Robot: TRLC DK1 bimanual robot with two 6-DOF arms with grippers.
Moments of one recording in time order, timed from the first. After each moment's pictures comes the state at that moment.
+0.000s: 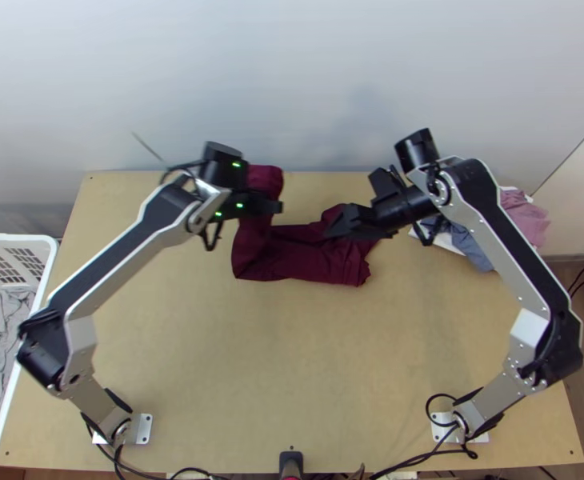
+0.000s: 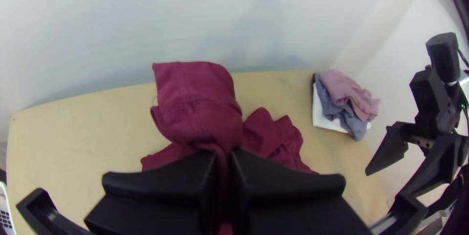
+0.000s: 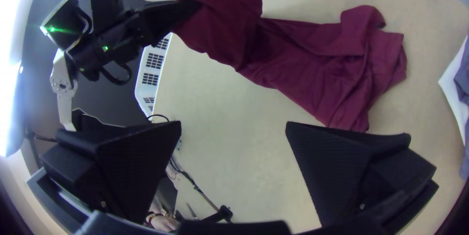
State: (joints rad) left arm -0.55 1.76 1.74 -0.62 0.00 -0.34; right arm 0.41 1.73 1.81 -1.18 -0.70 0.25
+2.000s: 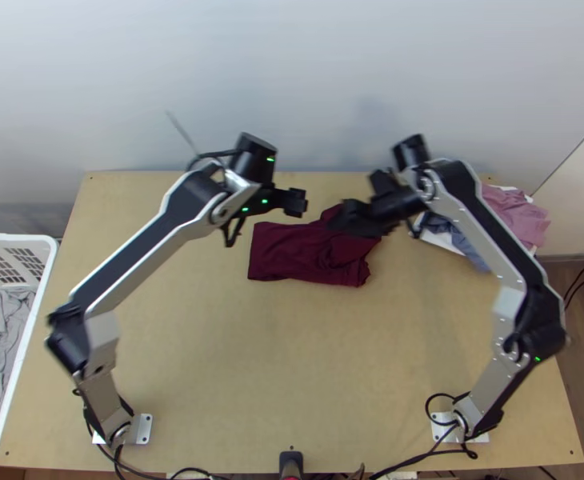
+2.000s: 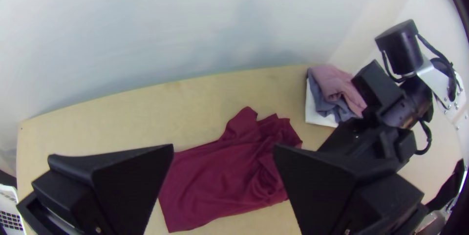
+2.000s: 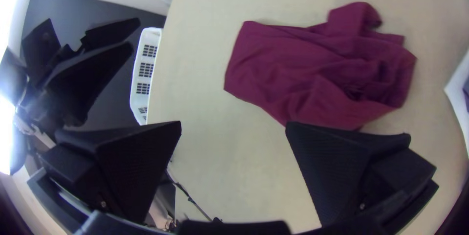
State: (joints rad) left arm -0.66 1.88 2.02 -0.84 -0.10 -0.37; right arm 0.37 1.86 1.78 -1.06 -0.72 0.26
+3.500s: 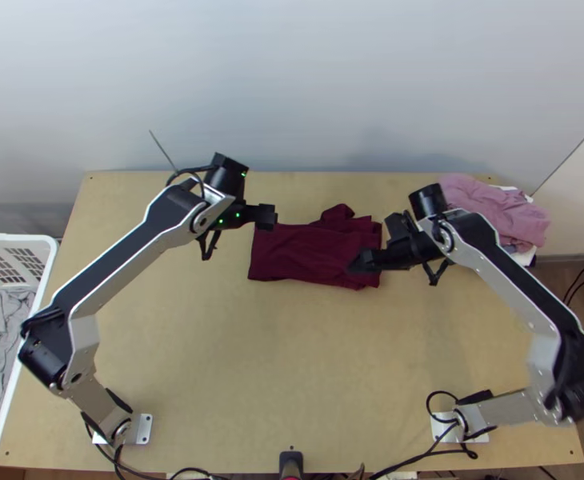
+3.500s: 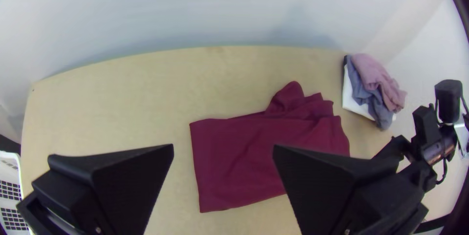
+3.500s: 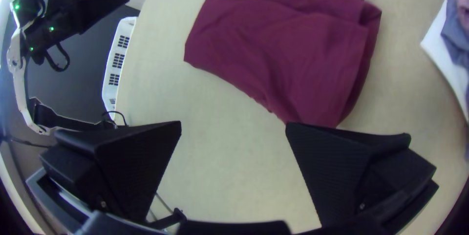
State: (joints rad) left arm -0.56 1.77 1.73 -0.79 -0.09 -0.39; right arm 0.33 1.55 1.26 -0.85 -0.59 0.16
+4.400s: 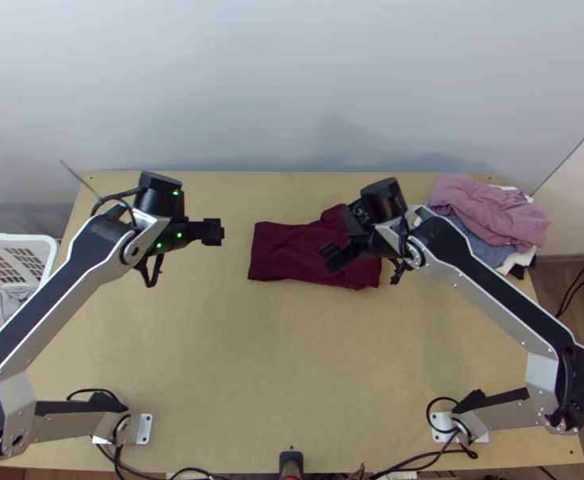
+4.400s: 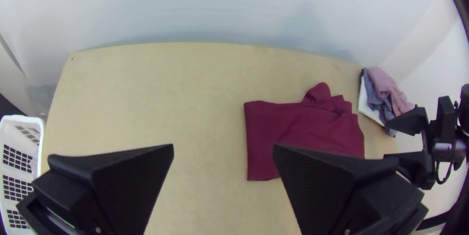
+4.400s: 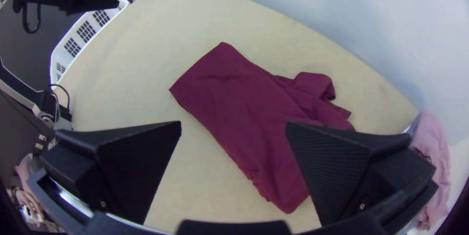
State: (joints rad) left arm -0.42 1.42 1.41 -0.80 -0.10 -0.38; right arm 0.63 1.55 1.41 -0.69 -0.12 0.01
